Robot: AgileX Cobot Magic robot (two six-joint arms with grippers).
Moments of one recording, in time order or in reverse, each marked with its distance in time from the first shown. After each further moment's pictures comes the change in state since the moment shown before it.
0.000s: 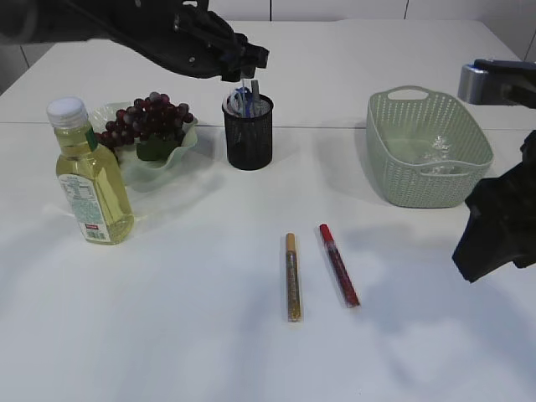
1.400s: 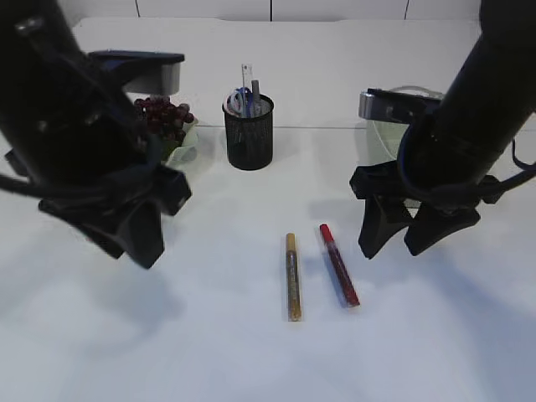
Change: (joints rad) left arm -0.209 -0.492 0.367 0.023 0.974 -0.232; right arm 0.023 0.381 -0.199 0.109 -0.066 0.022
